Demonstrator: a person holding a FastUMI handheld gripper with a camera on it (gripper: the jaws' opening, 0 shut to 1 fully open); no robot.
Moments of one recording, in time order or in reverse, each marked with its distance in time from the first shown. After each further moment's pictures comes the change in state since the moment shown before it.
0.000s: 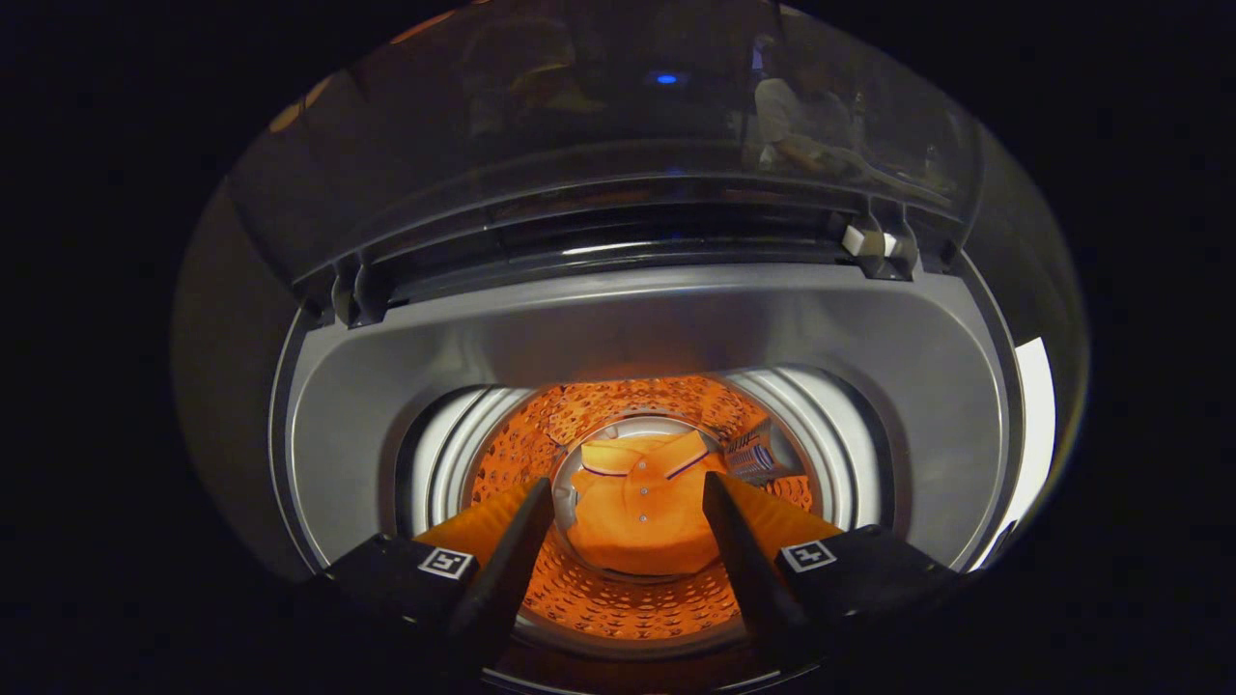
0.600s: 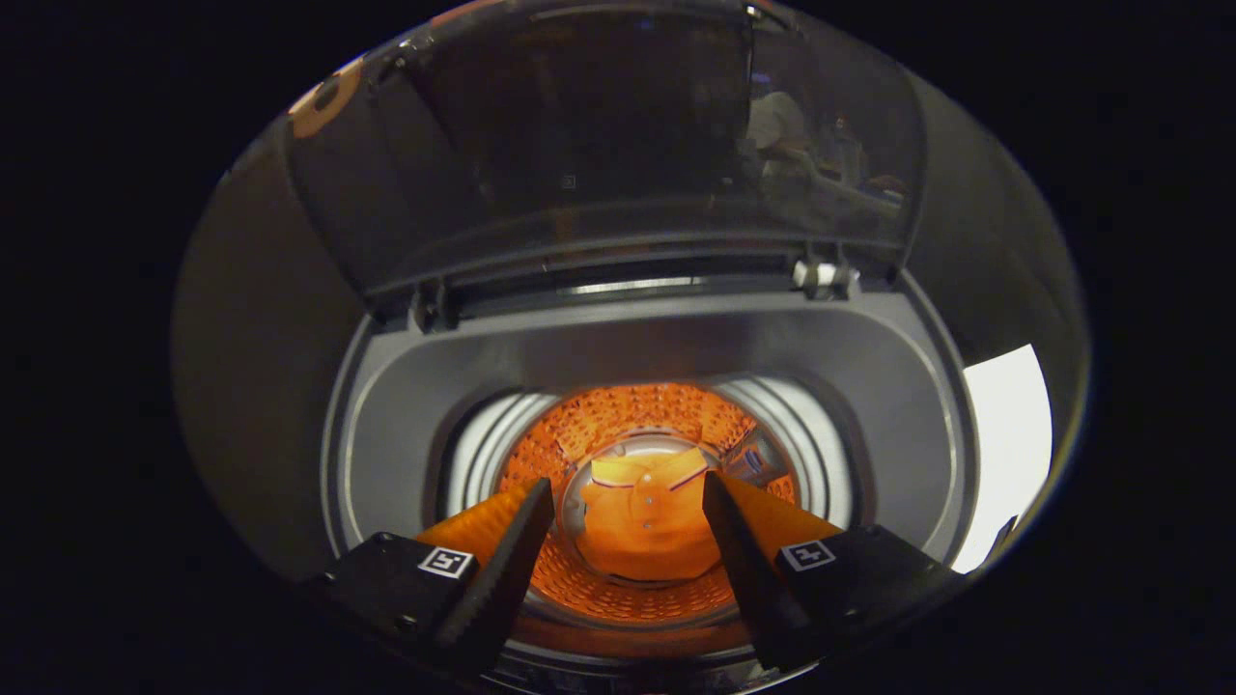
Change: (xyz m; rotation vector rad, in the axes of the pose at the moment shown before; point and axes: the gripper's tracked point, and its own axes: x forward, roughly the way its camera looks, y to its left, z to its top) arm -0.058 0.010 0.009 -0.015 -0.181 0.033
